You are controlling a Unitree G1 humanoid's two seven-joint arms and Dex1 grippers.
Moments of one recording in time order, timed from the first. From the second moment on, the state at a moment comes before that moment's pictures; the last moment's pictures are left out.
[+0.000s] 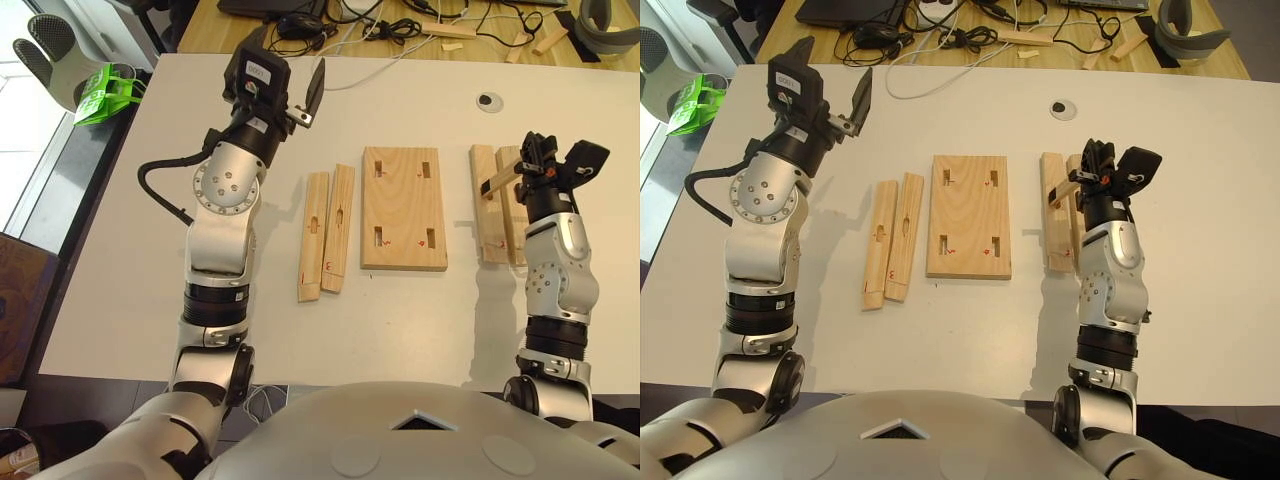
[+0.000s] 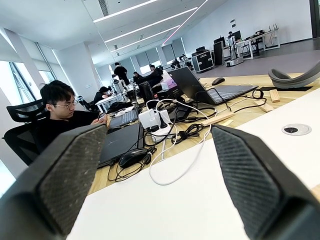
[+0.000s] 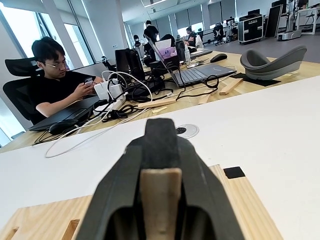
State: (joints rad) left arm -0.34 0.23 -0.05 -0.21 0.08 0.28 -0.23; right arm -0.12 -0.14 -0.23 -0.02 0.36 0.21 0.12
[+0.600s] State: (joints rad) left arm -0.34 0.23 -0.05 -0.21 0.08 0.28 -0.23; right arm -0.12 -0.15 -0.22 -0.10 0.33 0.23 0.11
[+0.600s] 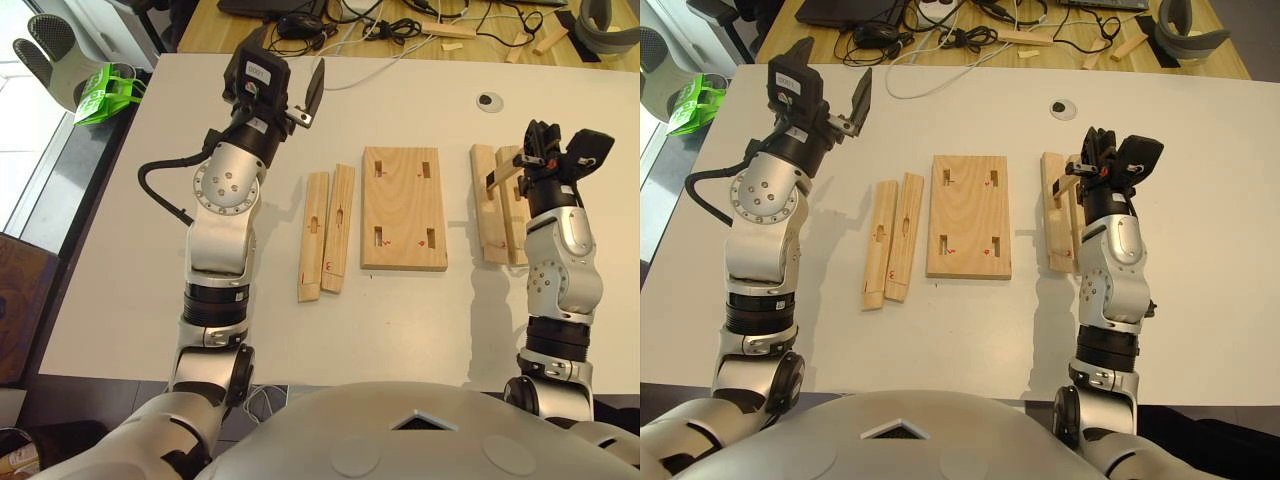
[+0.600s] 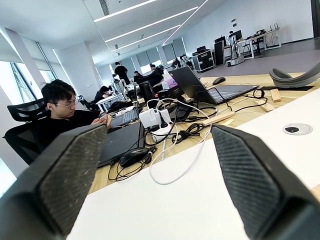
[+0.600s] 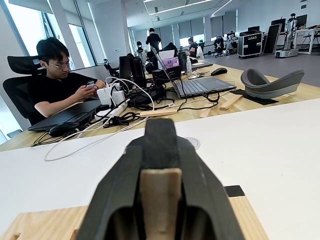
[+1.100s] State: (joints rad) left arm -0.34 0.24 -0.05 -0.21 0.08 0.28 -0.24; right arm -0.11 -0.16 -0.22 -0.02 0.31 0.23 0.12
